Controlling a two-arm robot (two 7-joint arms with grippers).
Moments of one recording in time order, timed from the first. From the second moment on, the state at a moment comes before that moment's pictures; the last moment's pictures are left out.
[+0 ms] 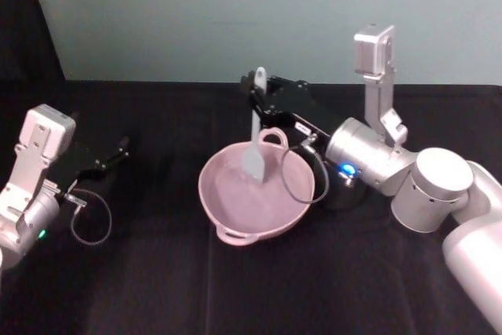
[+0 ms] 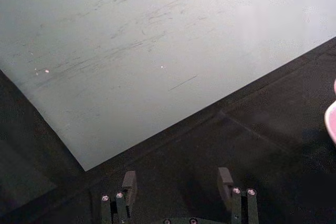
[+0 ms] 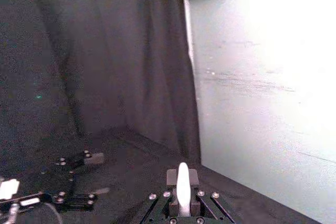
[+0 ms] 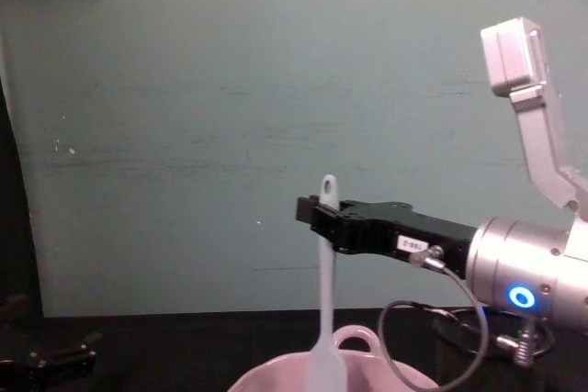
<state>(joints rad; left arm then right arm) -0.20 0.60 0.45 -1.41 -0.25 -0.12 0.03 0.50 0.24 -0.49 -1.20 0.49 -0.09 0.52</state>
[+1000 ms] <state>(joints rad) -0.20 0.60 0.45 -1.41 -0.25 -0.12 0.03 0.35 0.33 -0.46 -1.41 0.47 -0.05 0.51</state>
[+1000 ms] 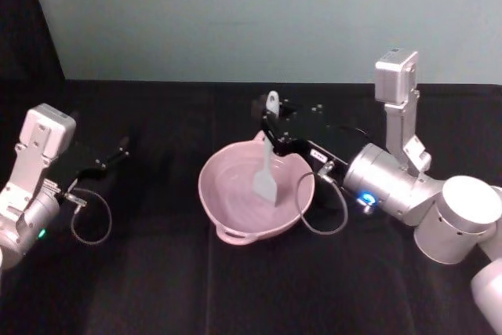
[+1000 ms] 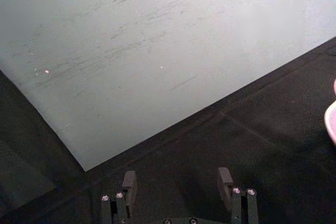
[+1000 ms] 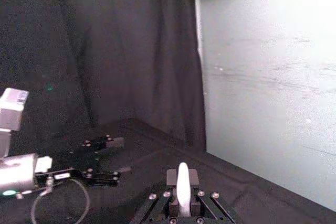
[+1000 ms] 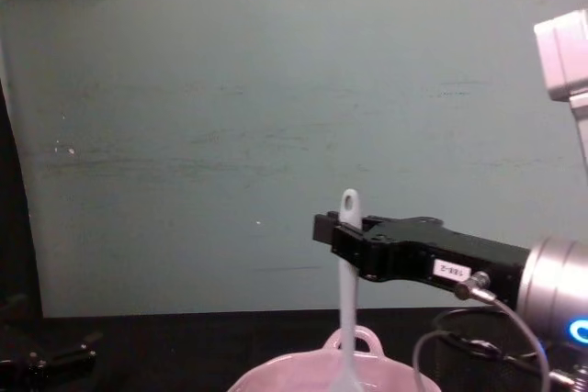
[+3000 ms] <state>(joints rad) -0.20 0.60 0.45 -1.41 -0.25 -0.12 0.03 0.35 0.31 -0.47 -1.42 0.47 -0.02 0.51</state>
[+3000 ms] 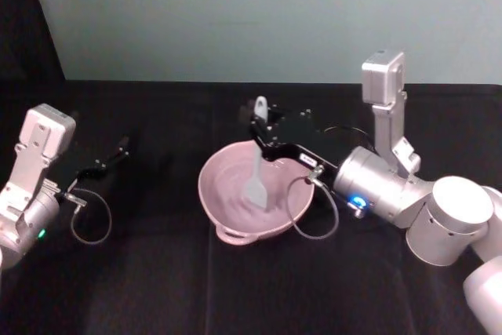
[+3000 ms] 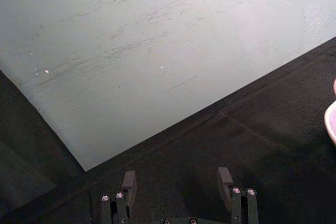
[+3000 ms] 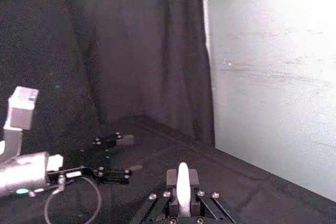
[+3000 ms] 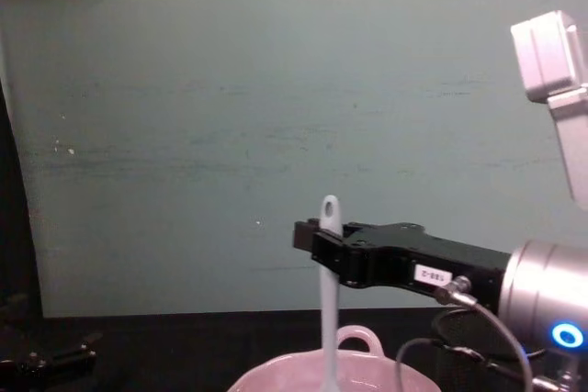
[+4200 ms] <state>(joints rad) -0.20 0.60 0.45 -1.41 -0.25 -0.12 0.03 0.44 0.28 -0.45 -1.29 0.47 -0.04 0.49</state>
